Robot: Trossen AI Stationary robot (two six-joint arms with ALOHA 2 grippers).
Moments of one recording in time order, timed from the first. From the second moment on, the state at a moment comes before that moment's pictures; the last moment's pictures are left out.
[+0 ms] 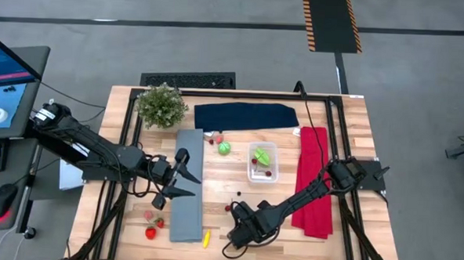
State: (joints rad) left arm -0.41 1.03 0.51 0.67 -0.07 -0.07; right arm 0.56 2.24 1.66 -0.85 0.16 1.29
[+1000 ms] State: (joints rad) left arm -0.41 1.03 0.51 0.67 -0.07 -0.07; right arm 0.54 2.11 1.67 -1.07 0.35 1.25
